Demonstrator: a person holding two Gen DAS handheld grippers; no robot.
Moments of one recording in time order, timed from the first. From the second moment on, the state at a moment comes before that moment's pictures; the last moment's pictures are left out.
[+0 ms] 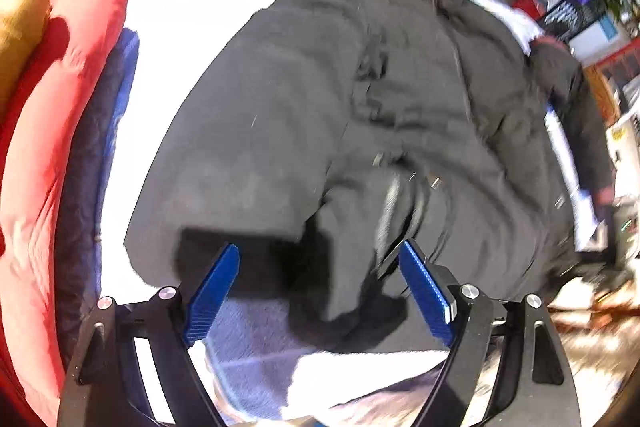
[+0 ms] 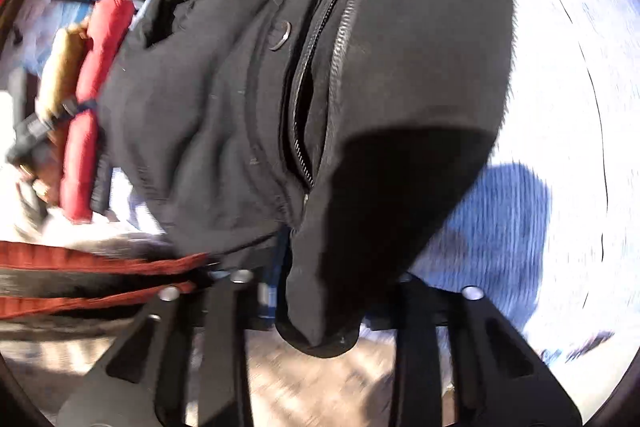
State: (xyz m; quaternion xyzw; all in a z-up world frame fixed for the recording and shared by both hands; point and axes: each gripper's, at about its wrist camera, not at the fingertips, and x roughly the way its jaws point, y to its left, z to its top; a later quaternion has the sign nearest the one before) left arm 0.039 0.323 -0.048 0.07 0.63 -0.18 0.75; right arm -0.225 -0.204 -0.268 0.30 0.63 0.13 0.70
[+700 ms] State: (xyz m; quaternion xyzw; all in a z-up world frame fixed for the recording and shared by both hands) left arm -0.018 0.270 -0.112 0.03 0.69 -0.25 0.68; right arm -0.230 -0.231 -0.252 0.30 0.69 0.02 0.65
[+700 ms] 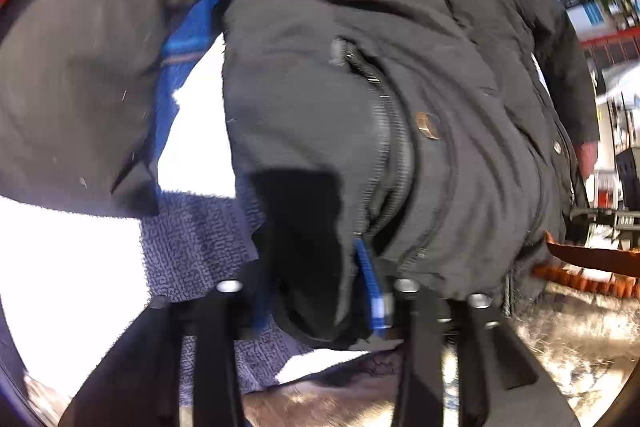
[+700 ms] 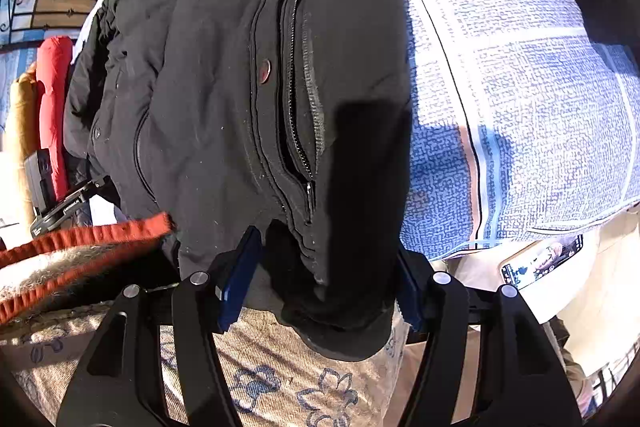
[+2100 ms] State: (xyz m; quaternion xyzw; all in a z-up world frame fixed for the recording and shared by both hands) left arm 0.021 0.164 -0.174 0.21 0.66 -0.17 0.70; right arm -0.113 -0.095 -0.284 -0.01 0.71 0.00 0.70
